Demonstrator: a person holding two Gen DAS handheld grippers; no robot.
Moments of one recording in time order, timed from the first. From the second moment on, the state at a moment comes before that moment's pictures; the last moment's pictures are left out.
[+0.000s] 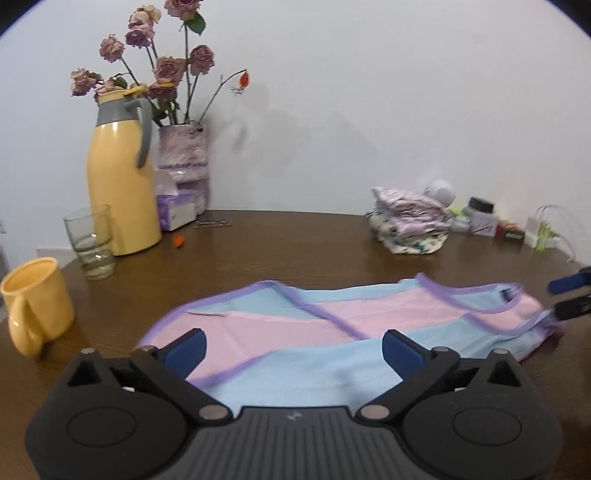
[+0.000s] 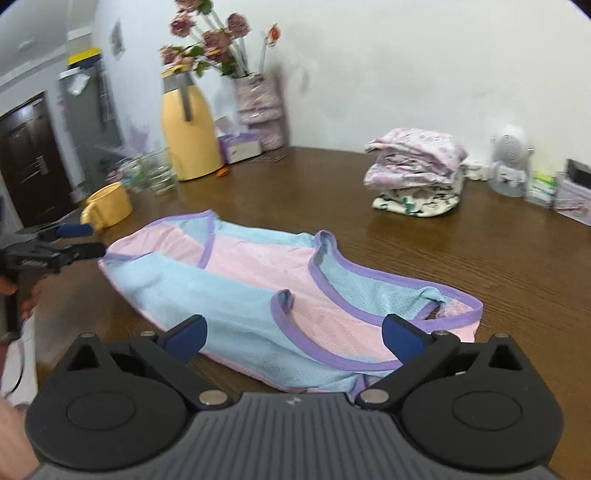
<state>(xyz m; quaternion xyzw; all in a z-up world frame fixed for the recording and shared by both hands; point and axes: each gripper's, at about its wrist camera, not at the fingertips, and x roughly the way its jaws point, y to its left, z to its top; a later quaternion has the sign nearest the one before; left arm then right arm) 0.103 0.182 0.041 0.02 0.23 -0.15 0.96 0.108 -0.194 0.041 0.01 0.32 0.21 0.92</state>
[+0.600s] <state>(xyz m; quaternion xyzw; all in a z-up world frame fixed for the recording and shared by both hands) 0.070 0.145 0.034 -0.04 0.26 -0.15 0.95 0.064 -0.149 0.029 -0.06 0.28 0.07 0.96</state>
